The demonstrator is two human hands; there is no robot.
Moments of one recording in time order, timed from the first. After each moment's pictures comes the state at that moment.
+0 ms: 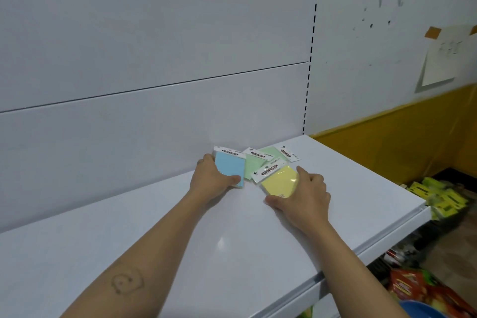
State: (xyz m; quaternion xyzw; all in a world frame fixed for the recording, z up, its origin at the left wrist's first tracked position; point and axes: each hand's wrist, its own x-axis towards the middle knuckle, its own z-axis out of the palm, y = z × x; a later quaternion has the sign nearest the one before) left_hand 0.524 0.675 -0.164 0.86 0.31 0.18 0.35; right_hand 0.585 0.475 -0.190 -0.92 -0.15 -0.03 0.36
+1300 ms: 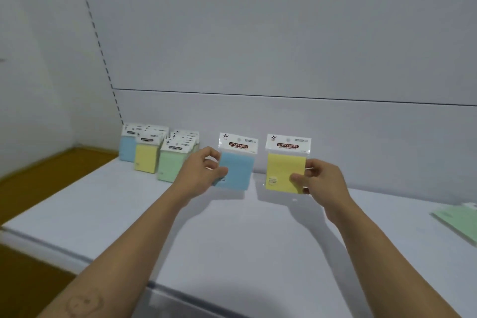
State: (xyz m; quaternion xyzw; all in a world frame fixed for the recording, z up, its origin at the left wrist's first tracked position) left_hand 0.146 0.797 -0.110 0.70 0.45 0.41 0.37; right_hand 0.396 0.703 -0.121 -0.63 -0.44 0.30 0.57
